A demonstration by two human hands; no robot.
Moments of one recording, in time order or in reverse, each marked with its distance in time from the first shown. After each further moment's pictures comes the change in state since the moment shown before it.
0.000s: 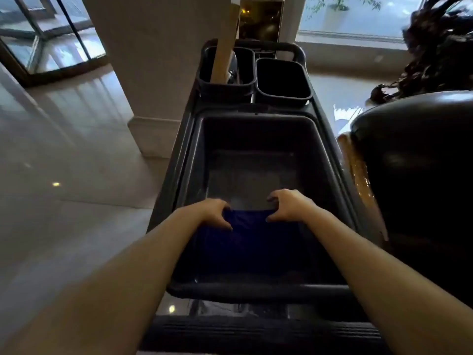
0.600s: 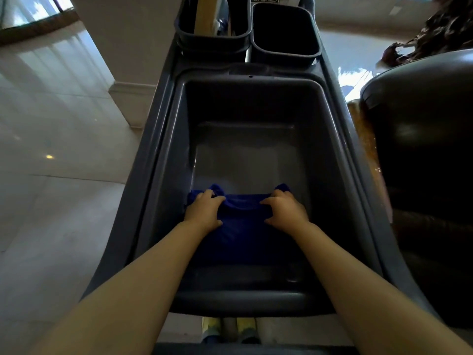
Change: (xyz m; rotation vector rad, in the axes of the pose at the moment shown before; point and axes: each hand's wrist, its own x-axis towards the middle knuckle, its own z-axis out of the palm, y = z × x) left_hand 0.056 -0.012 0.065 0.079 0.256 -0.096; right_hand 0.036 0.045 0.077 -0.110 0.060 -0.019
